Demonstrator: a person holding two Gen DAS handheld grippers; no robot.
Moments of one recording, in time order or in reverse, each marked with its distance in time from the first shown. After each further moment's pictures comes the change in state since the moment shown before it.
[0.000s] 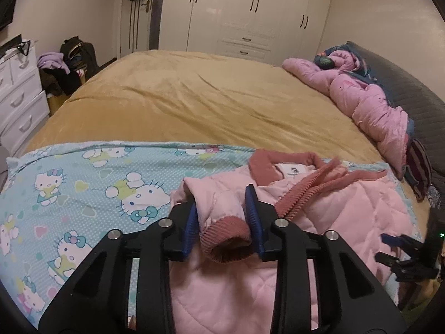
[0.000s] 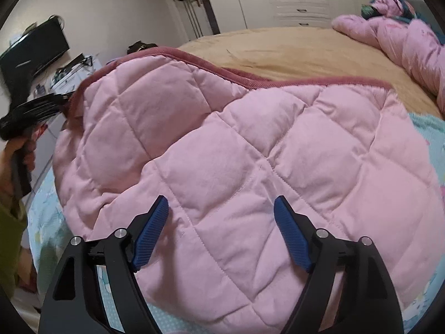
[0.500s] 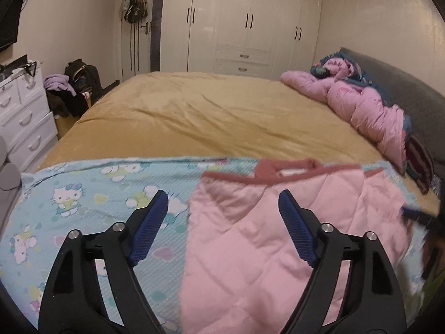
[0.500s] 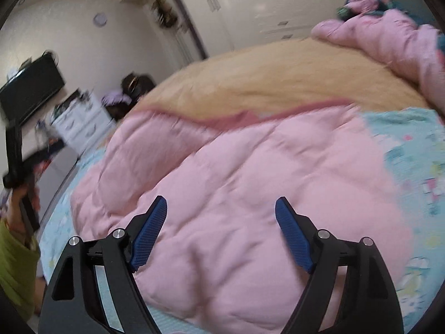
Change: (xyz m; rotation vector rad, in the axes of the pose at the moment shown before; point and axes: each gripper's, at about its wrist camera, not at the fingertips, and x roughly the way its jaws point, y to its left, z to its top) left arm -0.033 0.009 -0.017 0.072 -0.080 0.045; right arm -0.072 -0.059 0.010 0.104 -0.164 -0.038
